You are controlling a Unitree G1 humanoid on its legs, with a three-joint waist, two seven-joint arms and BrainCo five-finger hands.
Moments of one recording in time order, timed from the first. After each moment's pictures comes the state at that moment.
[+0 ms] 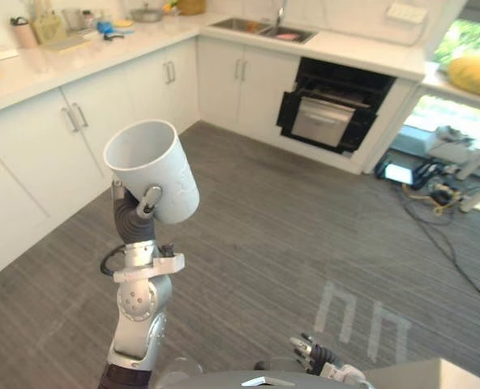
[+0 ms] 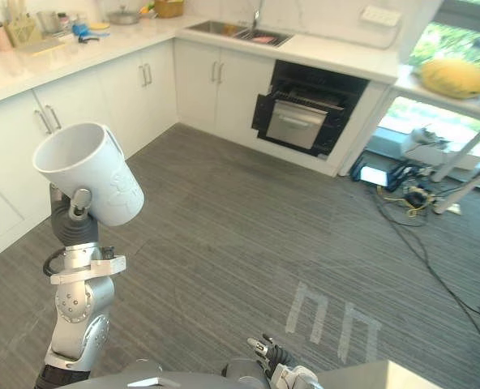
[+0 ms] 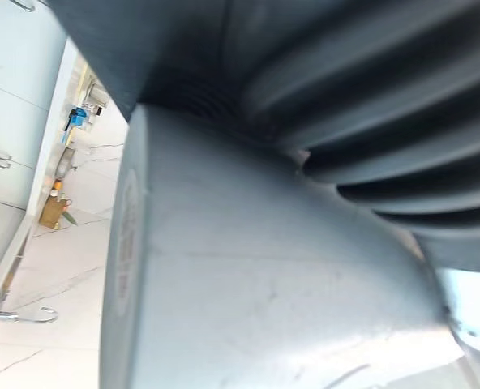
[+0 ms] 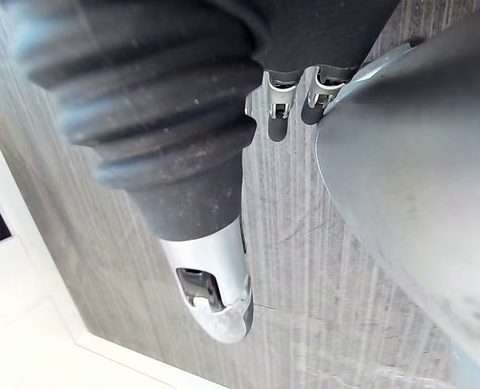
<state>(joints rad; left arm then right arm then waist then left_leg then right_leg) 0.09 0.06 -0.20 -0.37 -0.18 -0.48 0.27 0.14 -0.19 -0.08 0.83 0.50 0.22 0.31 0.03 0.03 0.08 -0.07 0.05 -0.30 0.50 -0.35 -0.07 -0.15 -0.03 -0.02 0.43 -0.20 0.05</state>
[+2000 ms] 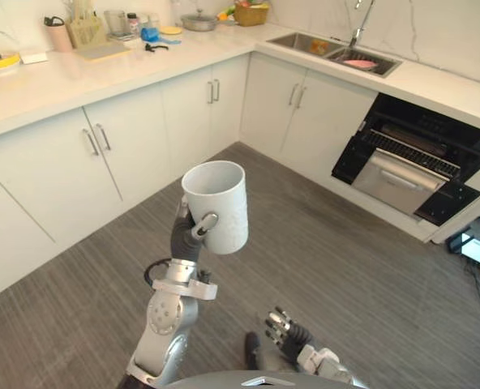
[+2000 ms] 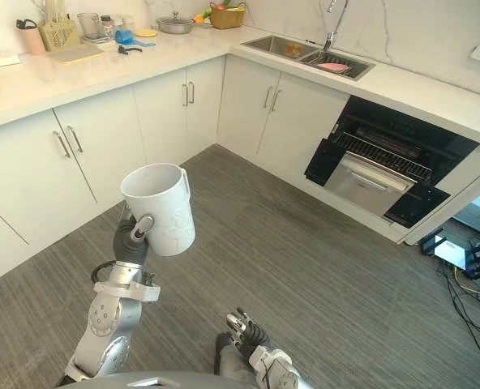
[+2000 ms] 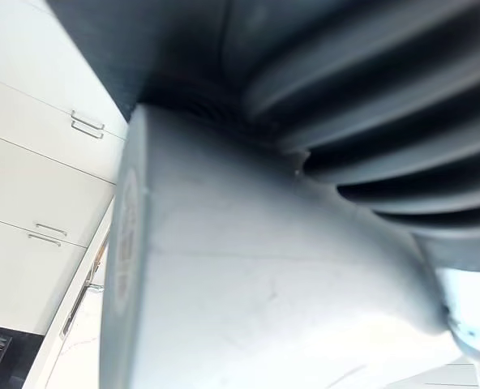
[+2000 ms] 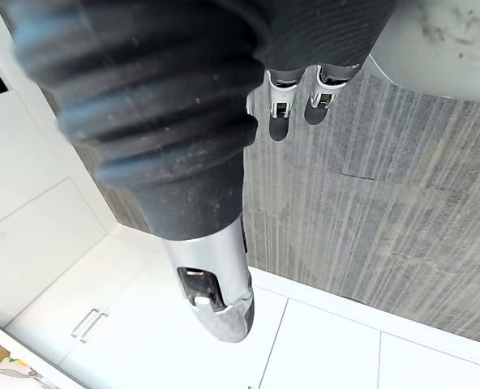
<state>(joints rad) 0.14 0.07 -0.42 -0.18 -0.27 -0.46 0.12 0.19 -0.09 -0.01 0.61 0.70 0.22 0.30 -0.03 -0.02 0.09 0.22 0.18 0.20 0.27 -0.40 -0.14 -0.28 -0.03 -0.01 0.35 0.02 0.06</state>
